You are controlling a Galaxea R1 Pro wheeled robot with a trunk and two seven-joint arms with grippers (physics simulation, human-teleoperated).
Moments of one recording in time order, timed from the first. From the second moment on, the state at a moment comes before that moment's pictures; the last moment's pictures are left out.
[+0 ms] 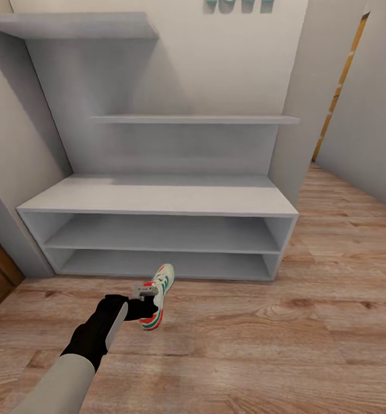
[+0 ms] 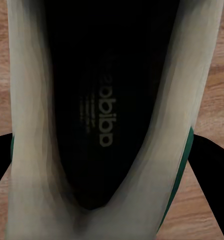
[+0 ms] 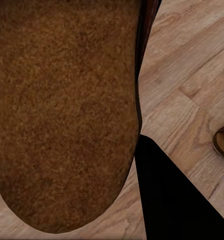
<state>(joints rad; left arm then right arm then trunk) -0.64 -0.03 -0.04 -0.84 0.08 0.77 -0.16 -0.25 -0.24 -0.79 -1.49 -0.02 0.76 0.02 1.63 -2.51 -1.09</state>
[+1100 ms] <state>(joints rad) -0.64 -0.07 -0.04 -0.84 -0.02 0.56 -0.15 -0.25 -0.24 -0.79 -1.49 -0.02 0.76 0.02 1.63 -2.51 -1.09</state>
